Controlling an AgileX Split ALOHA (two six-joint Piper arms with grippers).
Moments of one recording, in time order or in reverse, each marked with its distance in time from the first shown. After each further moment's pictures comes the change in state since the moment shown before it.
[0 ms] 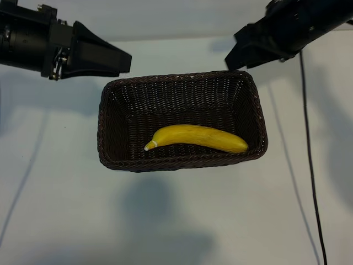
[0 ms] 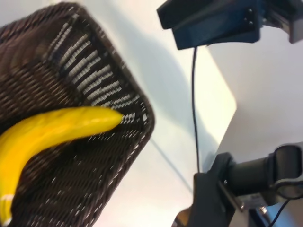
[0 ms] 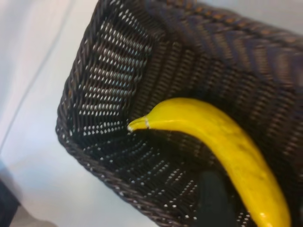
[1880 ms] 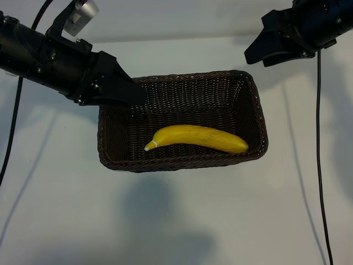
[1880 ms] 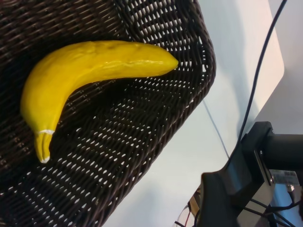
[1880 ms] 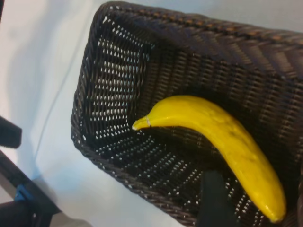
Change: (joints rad) left arm -0.094 0.119 0.003 0.196 -0.065 -0.181; right arm -0.110 0.021 0.002 0.102 0.112 -0.001
